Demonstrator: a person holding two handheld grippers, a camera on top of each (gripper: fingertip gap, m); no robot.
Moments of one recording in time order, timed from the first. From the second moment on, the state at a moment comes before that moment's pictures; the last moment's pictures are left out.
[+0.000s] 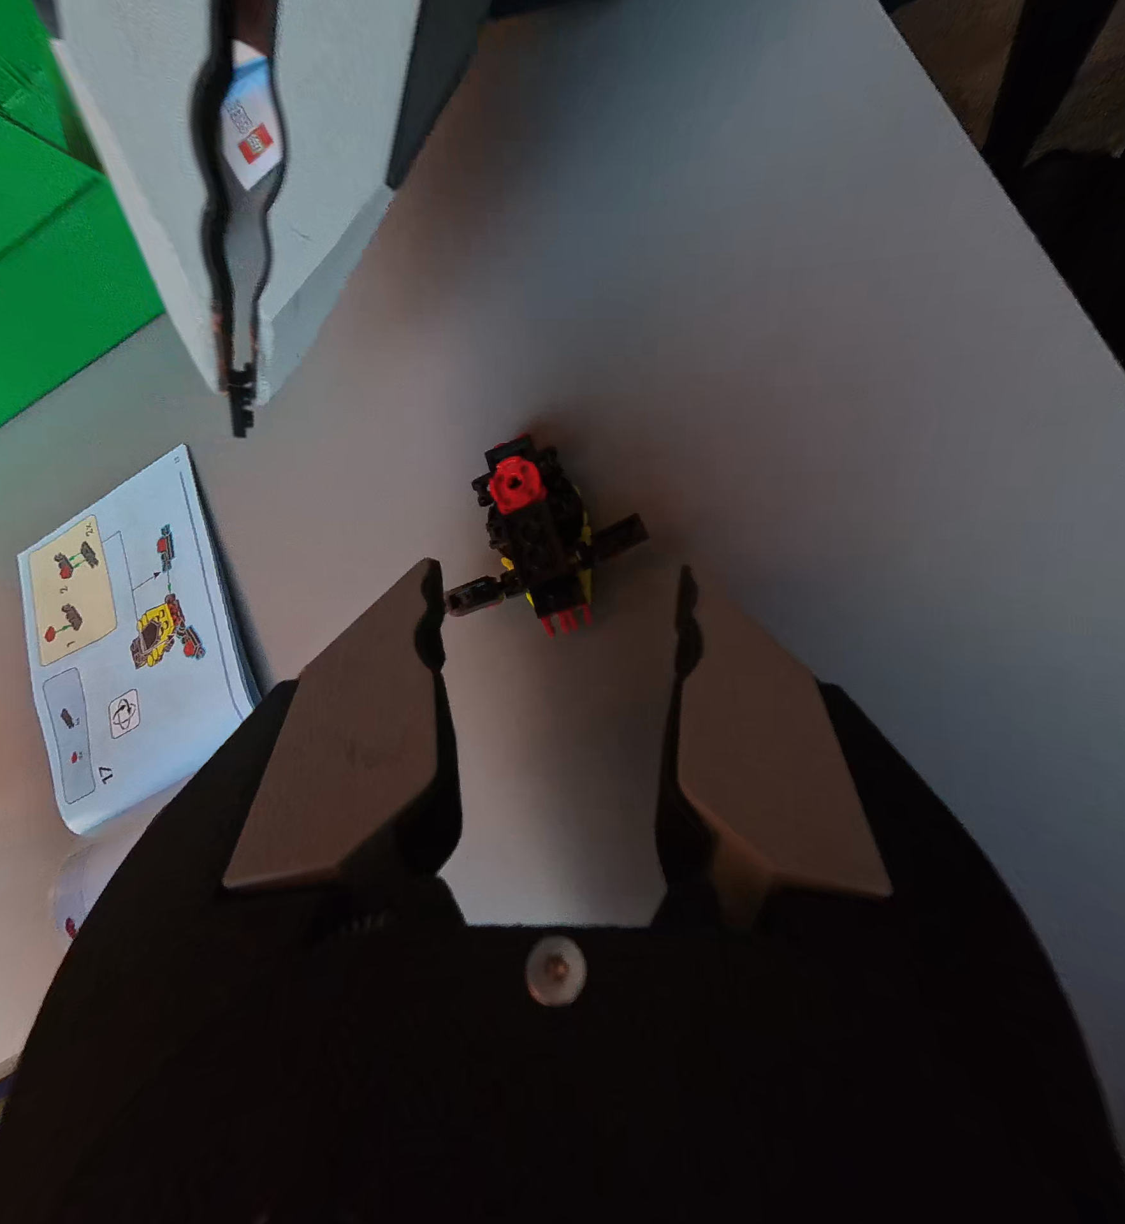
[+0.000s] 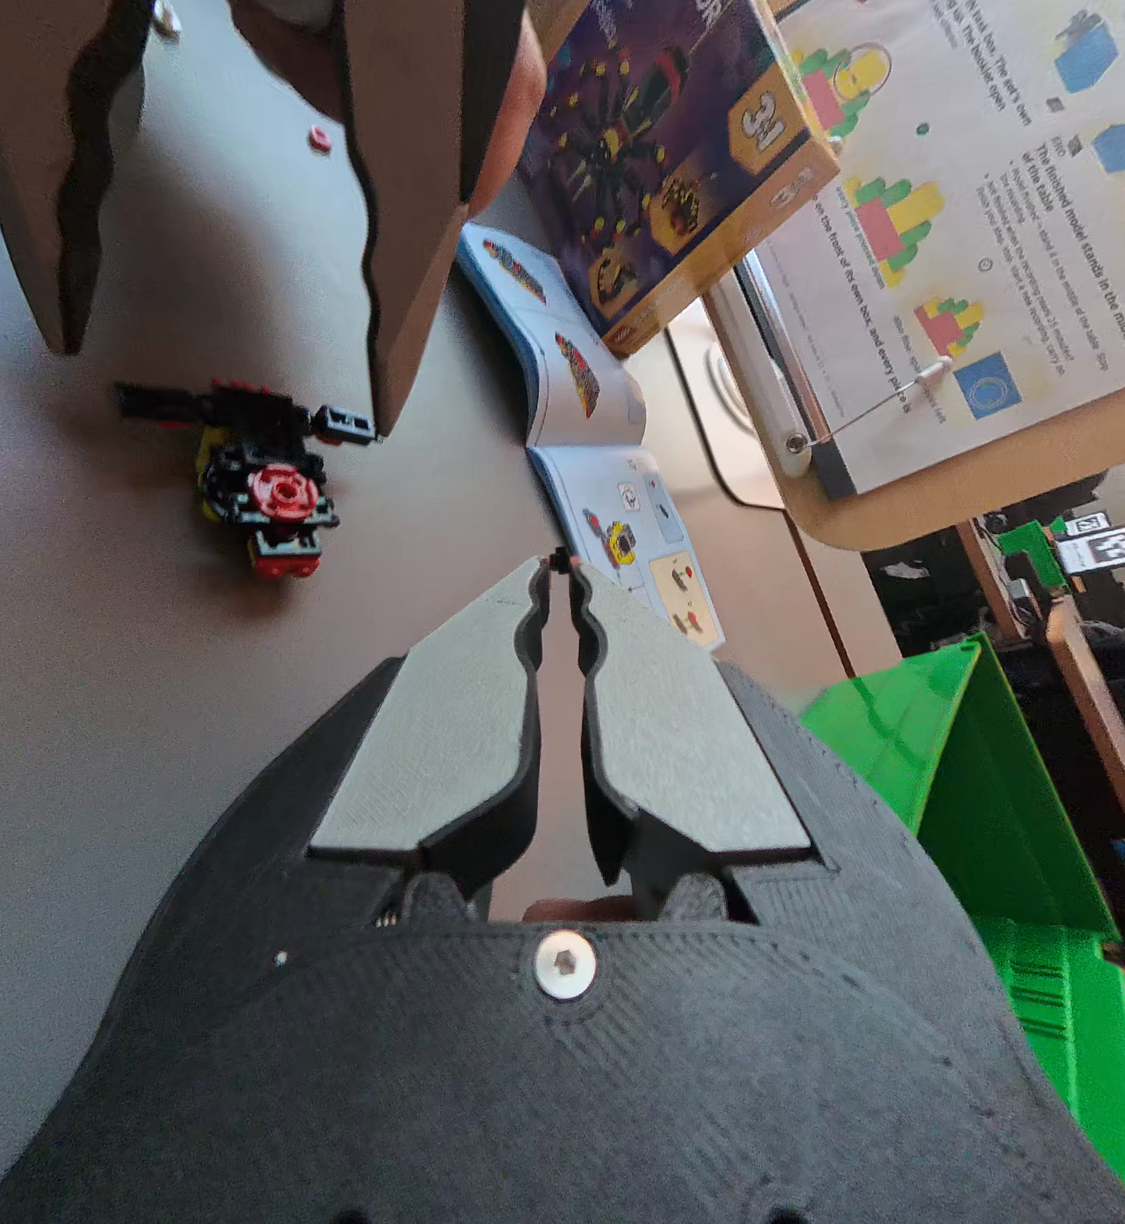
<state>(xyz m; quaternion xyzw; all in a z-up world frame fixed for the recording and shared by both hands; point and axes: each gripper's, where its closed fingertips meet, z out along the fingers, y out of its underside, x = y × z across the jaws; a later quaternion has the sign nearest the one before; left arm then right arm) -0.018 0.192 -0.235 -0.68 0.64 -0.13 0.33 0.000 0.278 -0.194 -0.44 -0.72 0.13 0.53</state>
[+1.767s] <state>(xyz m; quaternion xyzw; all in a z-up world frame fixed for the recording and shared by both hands) -0.035 0.199 -0.242 -0.74 0.52 -0.13 0.40 0.000 0.215 -0.228 -0.49 -0.73 0.26 0.40</state>
